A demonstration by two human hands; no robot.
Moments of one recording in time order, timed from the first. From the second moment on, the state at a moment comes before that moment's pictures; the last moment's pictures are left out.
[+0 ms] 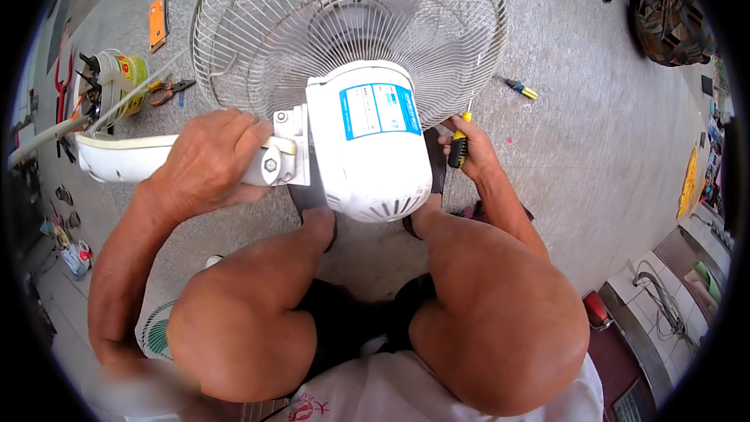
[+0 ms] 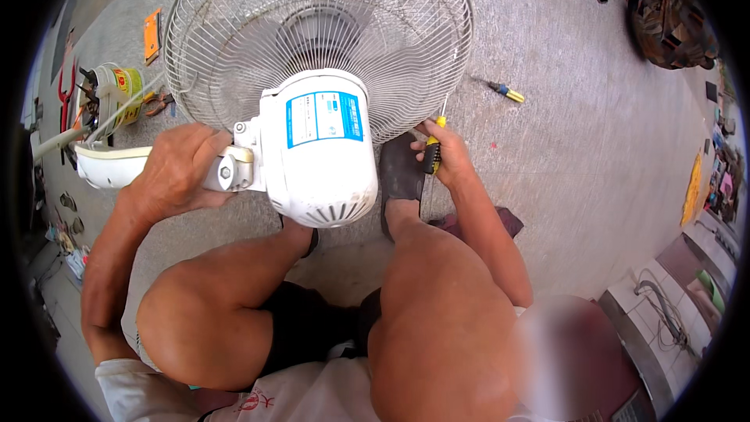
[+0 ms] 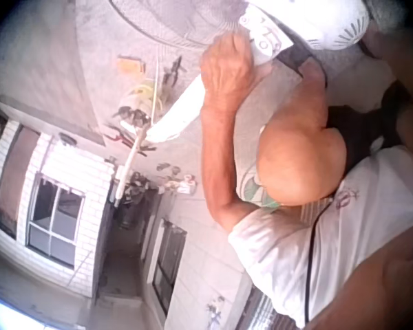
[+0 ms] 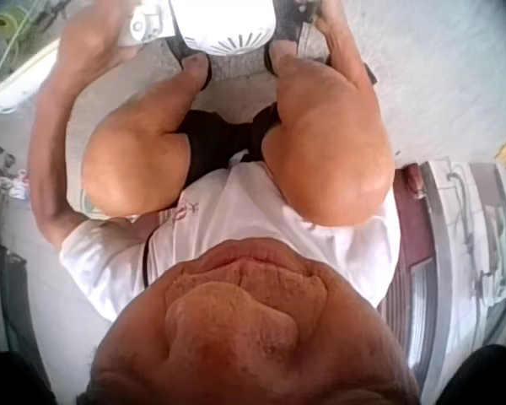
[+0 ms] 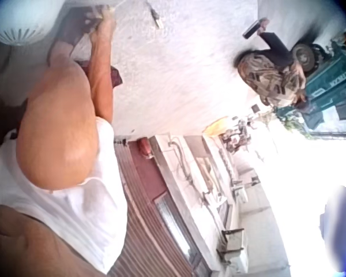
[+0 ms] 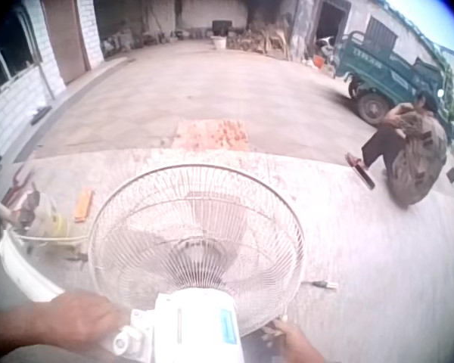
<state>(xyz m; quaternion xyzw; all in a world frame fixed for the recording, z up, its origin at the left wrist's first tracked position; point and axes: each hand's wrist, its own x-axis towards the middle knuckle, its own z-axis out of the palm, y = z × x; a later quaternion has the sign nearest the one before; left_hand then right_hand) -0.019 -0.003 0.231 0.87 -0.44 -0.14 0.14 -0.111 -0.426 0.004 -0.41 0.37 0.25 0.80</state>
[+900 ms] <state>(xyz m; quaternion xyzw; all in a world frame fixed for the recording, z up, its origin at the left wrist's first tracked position) 0.108 -0.045 0.271 0.84 -0.47 -0.26 -0.04 -0.084 -0.420 0.015 -0.51 0.37 0.18 0.75</state>
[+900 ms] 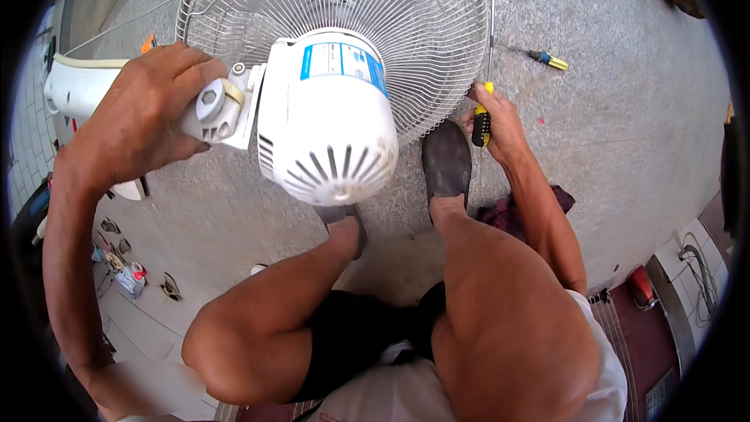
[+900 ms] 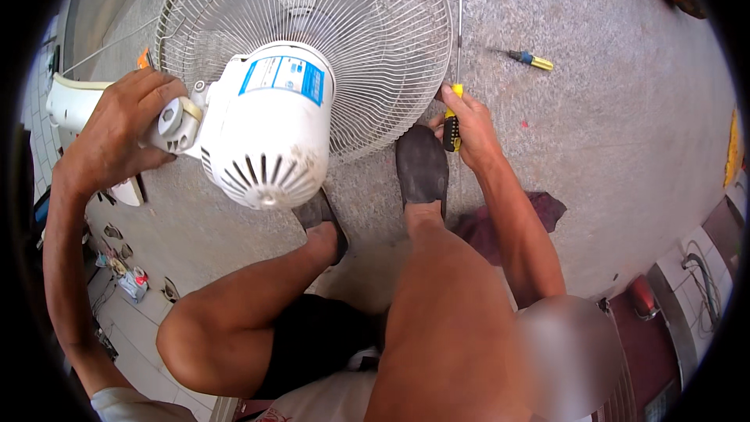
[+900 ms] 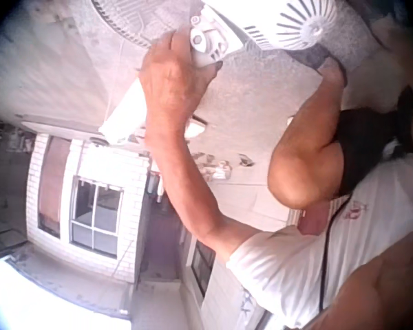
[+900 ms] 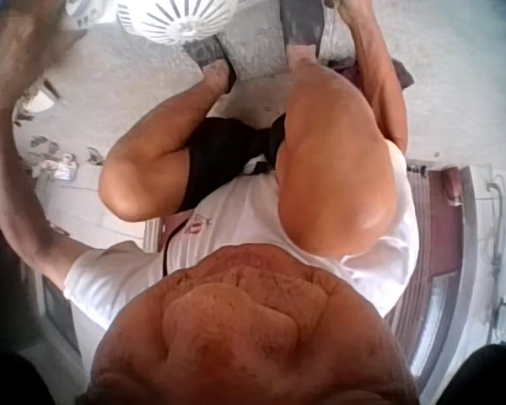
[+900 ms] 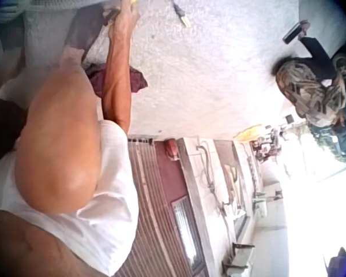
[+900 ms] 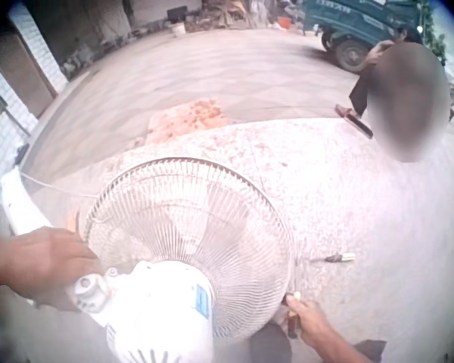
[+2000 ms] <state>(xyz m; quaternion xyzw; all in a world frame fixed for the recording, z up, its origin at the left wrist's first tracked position) 0.113 -0.062 0.238 0.93 -0.24 -0.17 0.23 -0.085 -0.389 0.027 -0.54 0.38 0.21 0.72</state>
